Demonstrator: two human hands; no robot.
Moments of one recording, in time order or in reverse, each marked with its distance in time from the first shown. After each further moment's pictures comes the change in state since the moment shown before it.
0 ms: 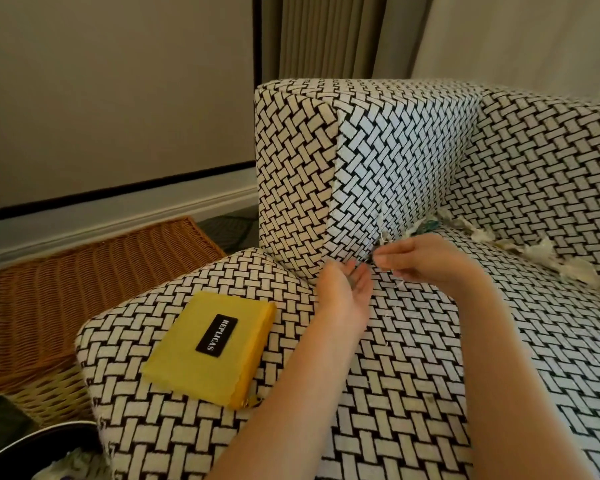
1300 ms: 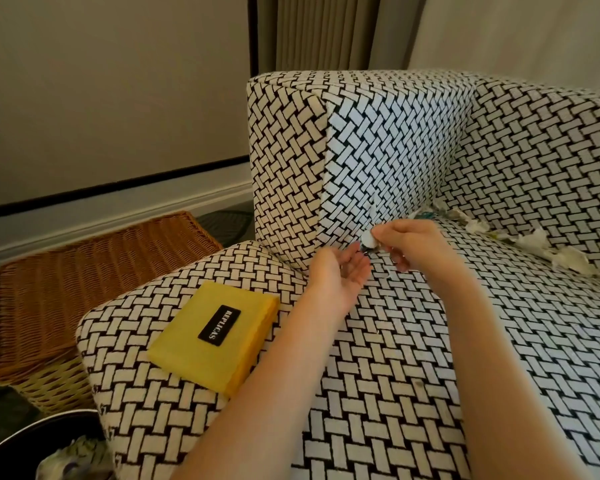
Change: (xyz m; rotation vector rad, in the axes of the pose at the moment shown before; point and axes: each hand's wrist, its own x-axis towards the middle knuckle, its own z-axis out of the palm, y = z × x) left_hand -0.005 0.012 0.004 0.071 0.007 -0.069; right_hand -0.008 0.002 0.010 0.096 0.142 -0.199
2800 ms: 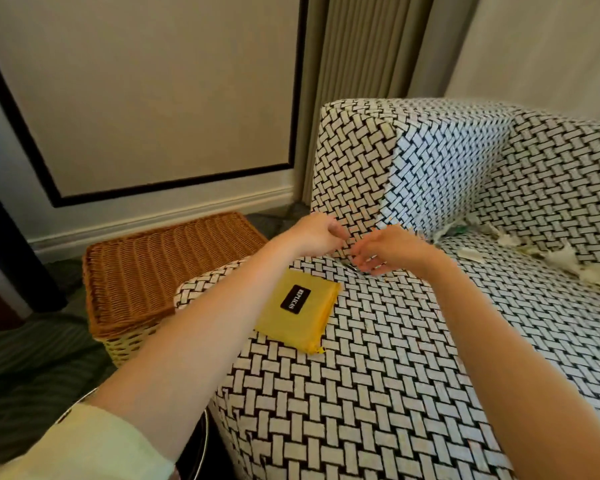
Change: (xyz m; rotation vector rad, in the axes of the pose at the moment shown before) left_hand -0.026 0.116 -0.047 1.832 -0.165 0.585; right_hand -0.013 -0.048 0.073 -0.268 -0.316 0.128
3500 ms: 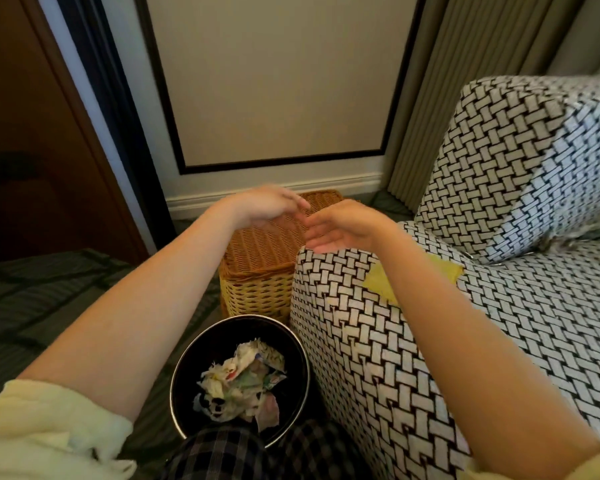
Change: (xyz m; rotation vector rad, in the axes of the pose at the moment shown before) left_hand -0.134 -0.138 -0.113 -0.289 0.108 -0.362; right_hand -0.008 -0.124 0.178 0.234 -0.433 -0.104
